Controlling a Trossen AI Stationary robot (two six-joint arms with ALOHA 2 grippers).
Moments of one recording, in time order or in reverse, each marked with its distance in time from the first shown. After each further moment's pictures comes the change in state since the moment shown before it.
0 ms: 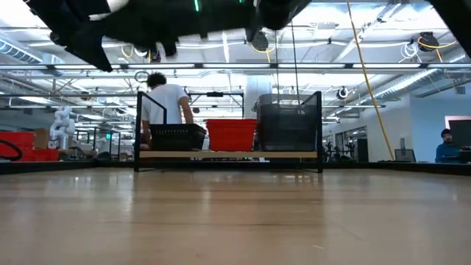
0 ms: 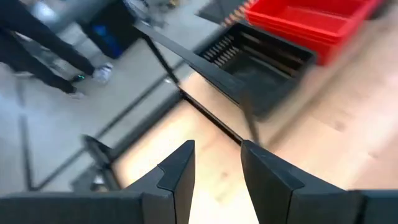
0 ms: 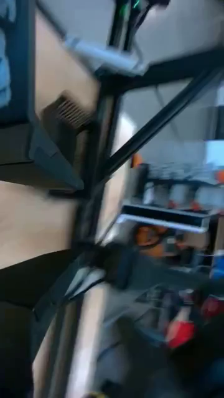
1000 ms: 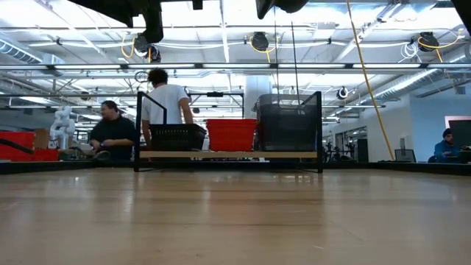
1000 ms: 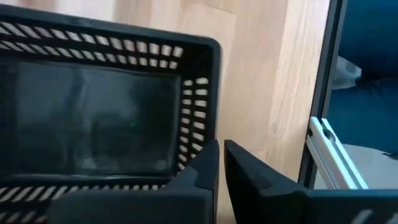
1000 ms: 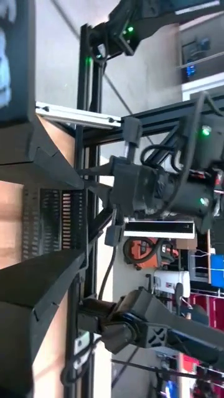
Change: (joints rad) left arm -1.142 0.501 -0.042 0.389 0.675 -0.839; right arm 0.209 0.058 0.013 0.147 0.208 0.184
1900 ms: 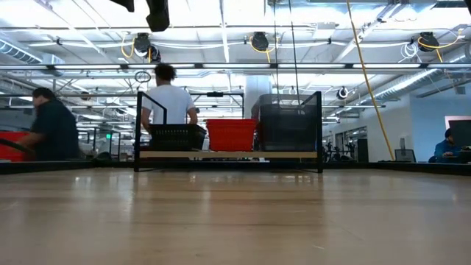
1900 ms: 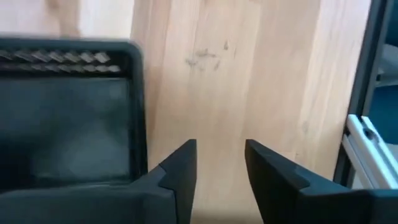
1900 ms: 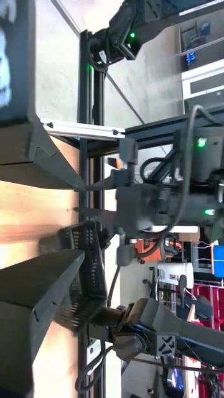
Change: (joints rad) left arm 0.016 0.090 0.057 -0.091 0.023 0.037; right arm 0.087 0.000 0.001 -0.015 0.132 0.043
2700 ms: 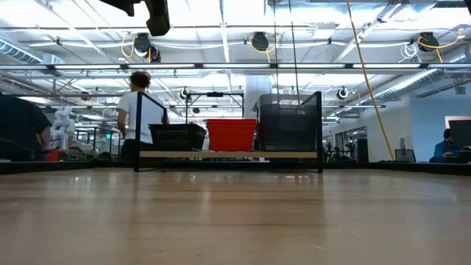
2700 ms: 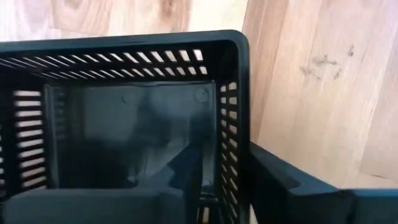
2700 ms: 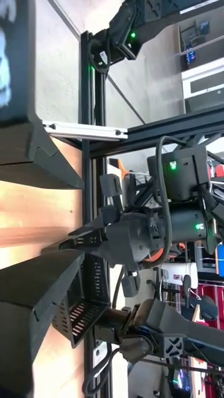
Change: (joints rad) left arm 0.010 0.002 -0.078 -0.147 -0.079 -0.031; right arm 0.005 0.006 0.000 -0.008 0.002 0.025
